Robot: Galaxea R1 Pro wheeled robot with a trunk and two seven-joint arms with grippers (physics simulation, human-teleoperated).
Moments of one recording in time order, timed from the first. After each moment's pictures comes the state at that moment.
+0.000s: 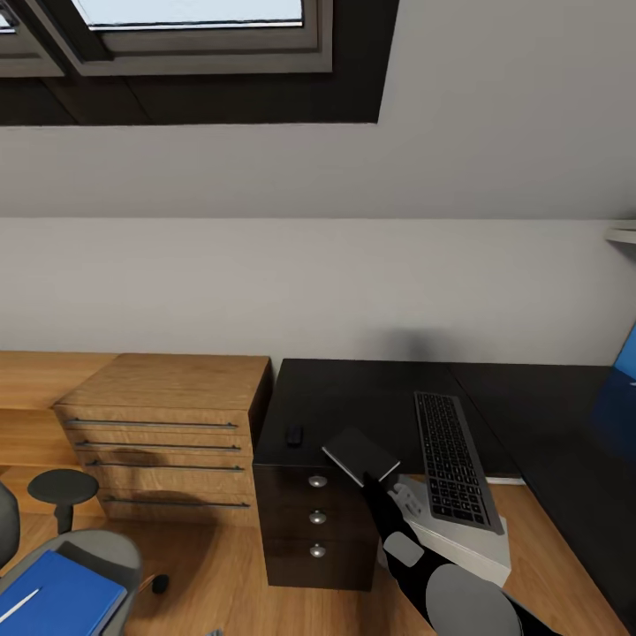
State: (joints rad) left arm -0.21 -0.09 0.17 -0.28 0.13 -0.44 0.04; right arm -0.73 0.17 -0.60 -0.05 -0.35 -0.33 0.35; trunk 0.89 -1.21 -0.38
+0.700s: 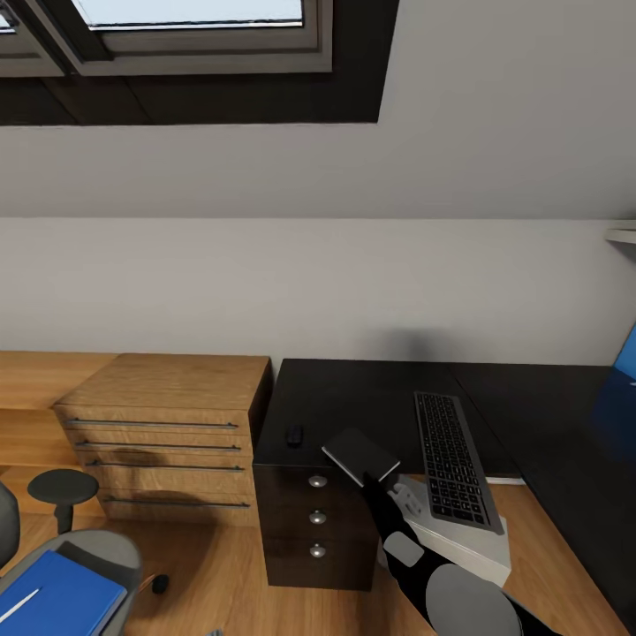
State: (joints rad) left arm -0.21 -0.09 0.17 -0.28 0.13 -0.44 0.04; right arm -0.73 0.17 -0.60 -0.05 -0.35 -0.33 0.35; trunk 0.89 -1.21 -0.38
